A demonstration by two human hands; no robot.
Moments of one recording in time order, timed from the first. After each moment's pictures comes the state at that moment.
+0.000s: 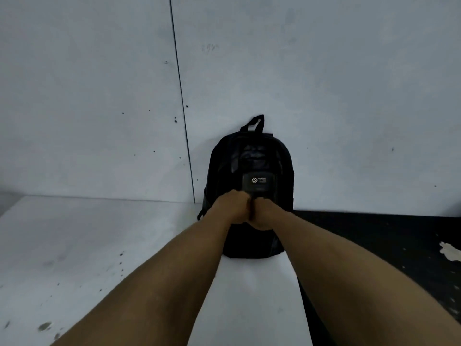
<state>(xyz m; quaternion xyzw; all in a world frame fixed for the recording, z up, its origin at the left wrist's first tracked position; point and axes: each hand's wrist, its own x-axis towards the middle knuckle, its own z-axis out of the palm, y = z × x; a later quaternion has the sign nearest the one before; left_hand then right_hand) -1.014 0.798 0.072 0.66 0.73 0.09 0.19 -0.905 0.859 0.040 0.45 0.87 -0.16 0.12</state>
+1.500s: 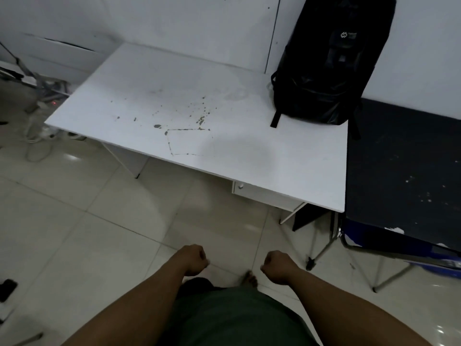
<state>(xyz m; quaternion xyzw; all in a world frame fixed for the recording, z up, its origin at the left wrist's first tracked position) -0.940 0.195 -0.159 0.31 0.80 -0.03 0.51 -0.728 0.349 -0.156 0.44 0.75 -0.37 0.33</state>
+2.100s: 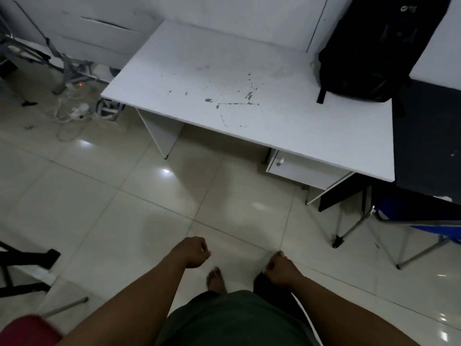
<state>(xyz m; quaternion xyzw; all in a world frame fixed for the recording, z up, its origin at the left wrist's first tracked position) -1.022 -0.009 -0.166 0.35 0.81 -0.04 0.48 -0.789 0.131 -0.170 0.46 0.72 -0.39 0.33</state>
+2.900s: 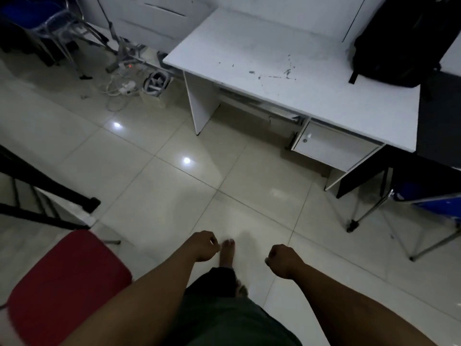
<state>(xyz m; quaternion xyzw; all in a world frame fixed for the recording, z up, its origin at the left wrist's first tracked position) -0.910 -0.225 -0.153 0.27 0.84 0.07 0.47 -0.719 -0.058 -0.151 0.39 0.80 -0.34 0.31</state>
